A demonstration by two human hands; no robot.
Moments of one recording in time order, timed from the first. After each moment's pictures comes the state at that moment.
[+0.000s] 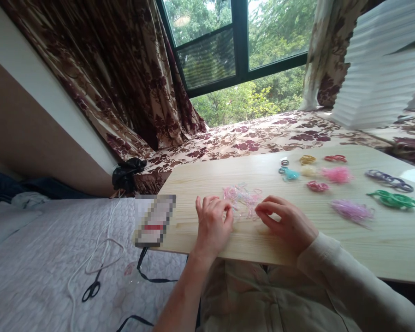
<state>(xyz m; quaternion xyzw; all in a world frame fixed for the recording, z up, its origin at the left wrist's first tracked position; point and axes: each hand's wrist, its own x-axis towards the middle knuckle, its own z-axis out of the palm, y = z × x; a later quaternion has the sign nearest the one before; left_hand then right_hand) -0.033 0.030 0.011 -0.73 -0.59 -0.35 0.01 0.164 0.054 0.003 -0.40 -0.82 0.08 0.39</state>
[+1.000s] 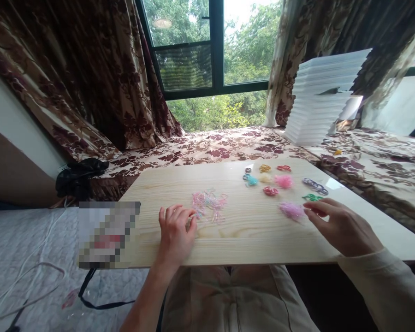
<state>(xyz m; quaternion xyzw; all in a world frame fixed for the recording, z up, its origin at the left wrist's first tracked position) -0.042 0.031 -0.012 -0.72 -0.59 -0.35 0.07 0.330 0.020 0.022 -0.63 -0.71 -0.13 0.29</state>
